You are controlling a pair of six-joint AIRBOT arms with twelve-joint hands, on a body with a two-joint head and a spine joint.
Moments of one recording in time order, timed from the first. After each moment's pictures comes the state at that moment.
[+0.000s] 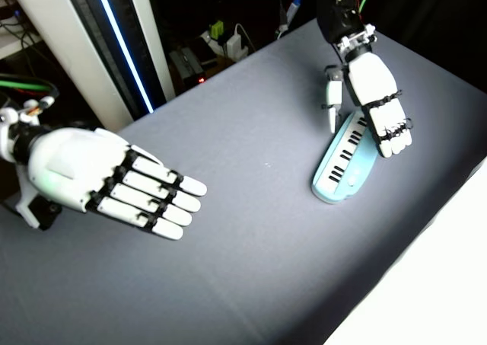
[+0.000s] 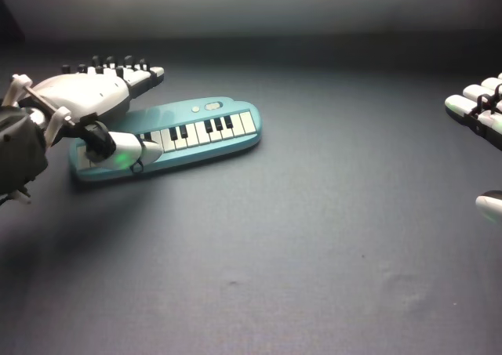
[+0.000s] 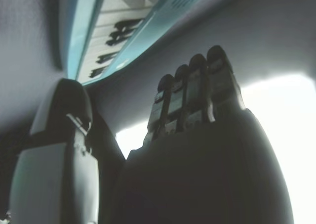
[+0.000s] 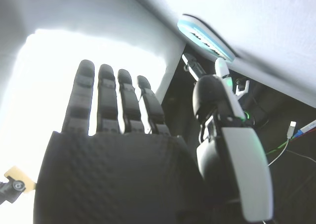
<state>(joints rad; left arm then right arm) 0.74 -1.18 1.41 -0.59 -0.42 1.25 -0.98 -0.80 0.84 0.33 1.01 -1.26</state>
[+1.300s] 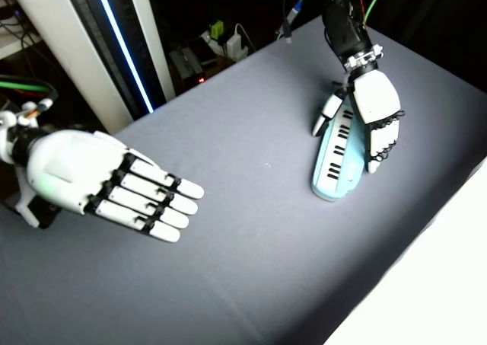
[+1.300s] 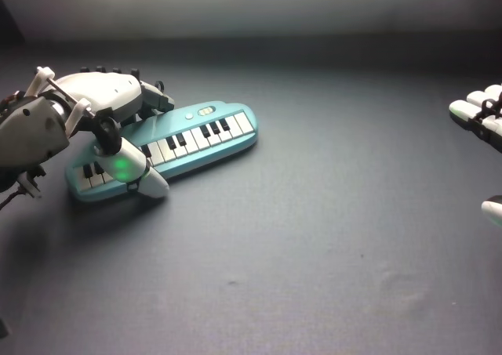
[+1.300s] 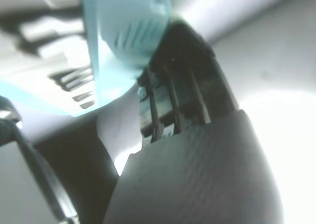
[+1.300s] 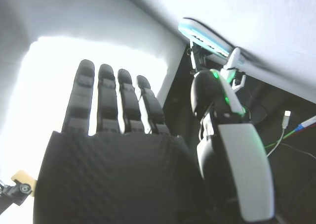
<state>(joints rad) 0.72 -1.24 1.50 -0.77 -0.33 1.42 -1.00 -0.80 0.84 0.33 1.02 -1.21</state>
